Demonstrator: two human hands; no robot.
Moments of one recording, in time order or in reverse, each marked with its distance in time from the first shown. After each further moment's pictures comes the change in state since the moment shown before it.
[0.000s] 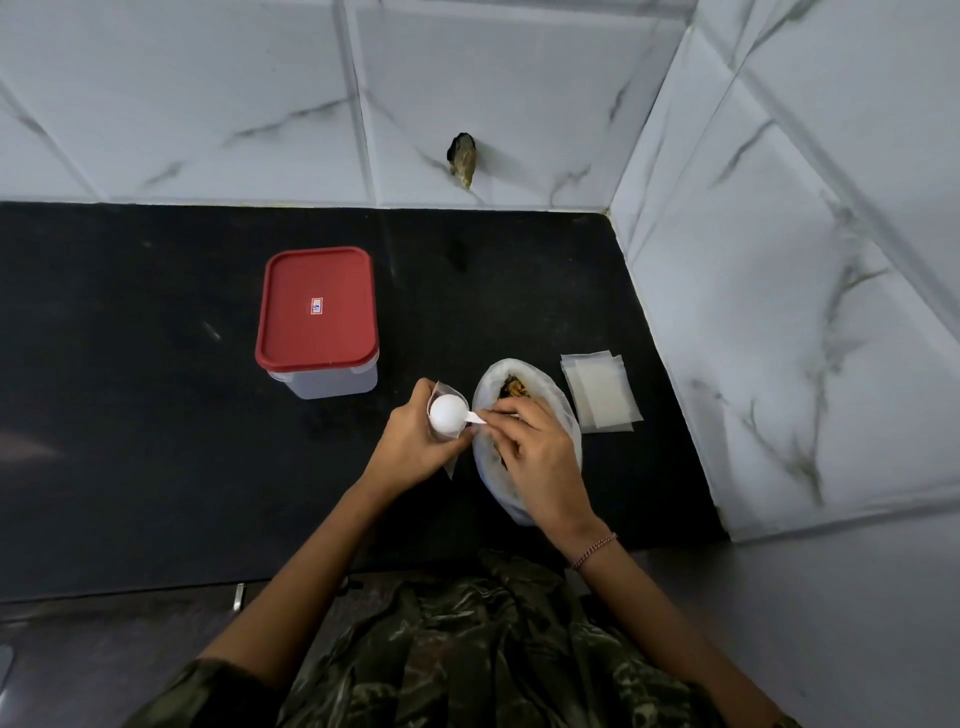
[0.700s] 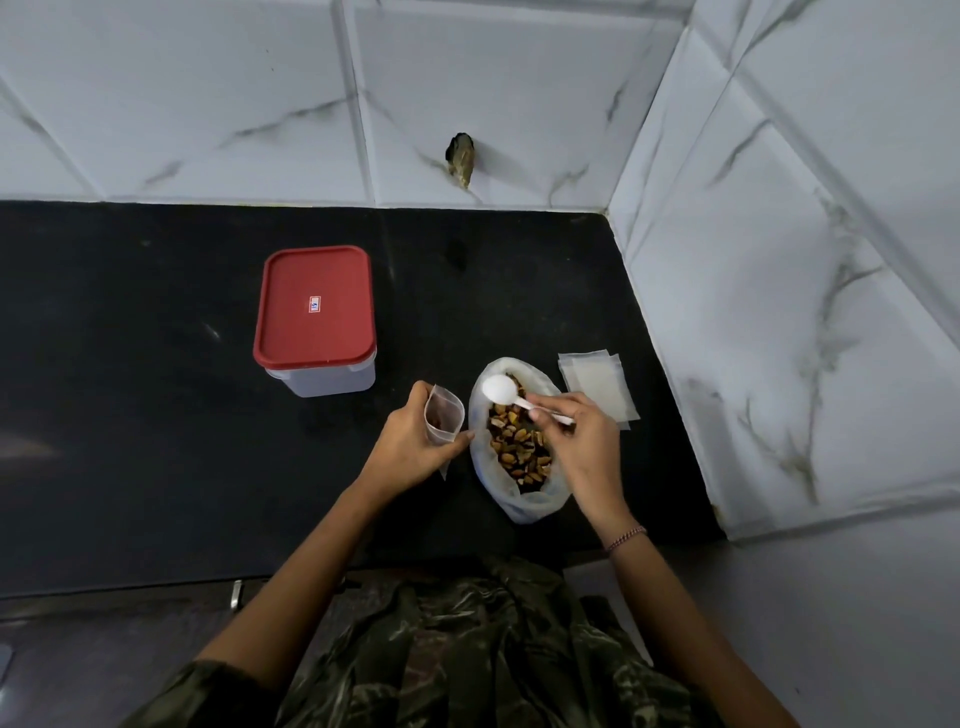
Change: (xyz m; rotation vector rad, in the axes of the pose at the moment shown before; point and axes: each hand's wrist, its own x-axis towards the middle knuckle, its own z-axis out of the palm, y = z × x) left_hand -0.002 -0.006 -0.001 0.043 -0.055 -0.003; right_hand 0.003 0.032 -0.021 0.209 -0.020 0.497
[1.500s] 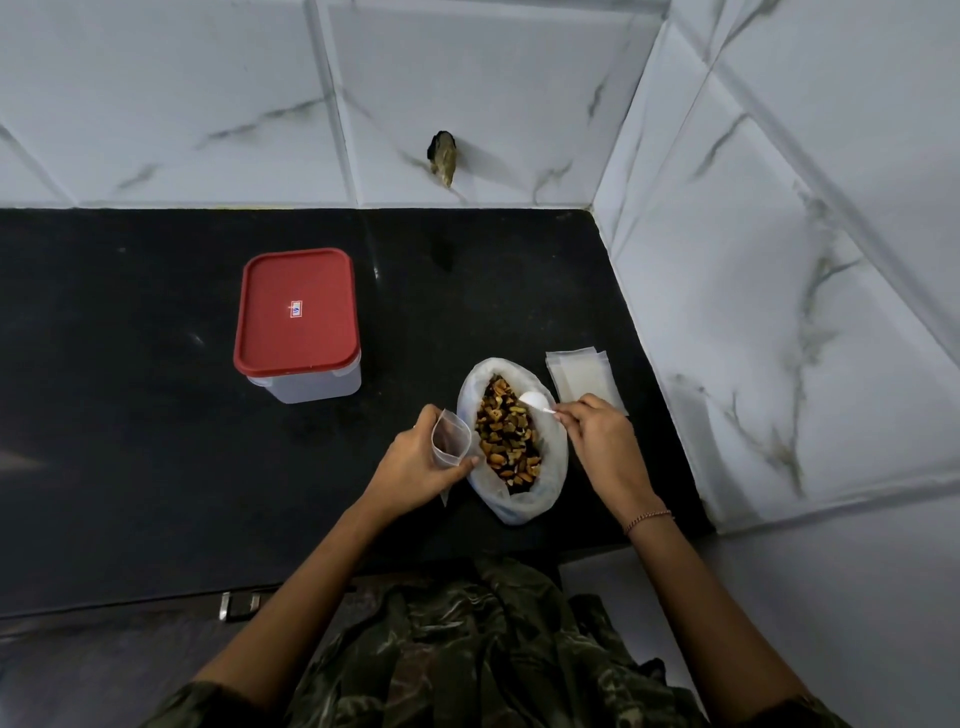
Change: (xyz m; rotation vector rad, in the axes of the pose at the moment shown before) left_hand -0.006 -0.010 0.022 0.050 -0.110 0.010; right_hand 0.020 0.045 -0.023 -0.418 -0.073 -0.191
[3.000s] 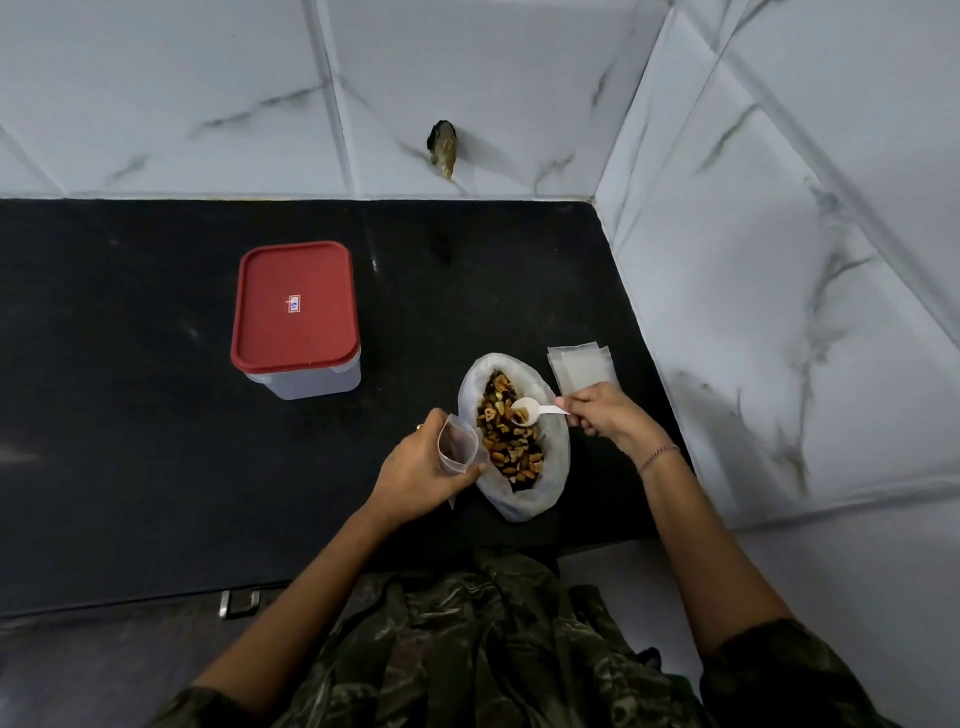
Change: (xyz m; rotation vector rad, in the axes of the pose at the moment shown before) left_hand -0.006 0.004 0.005 0.083 0.004 -0.007; right_hand 0.049 0.007 -0.012 0.490 -0.519 0.665
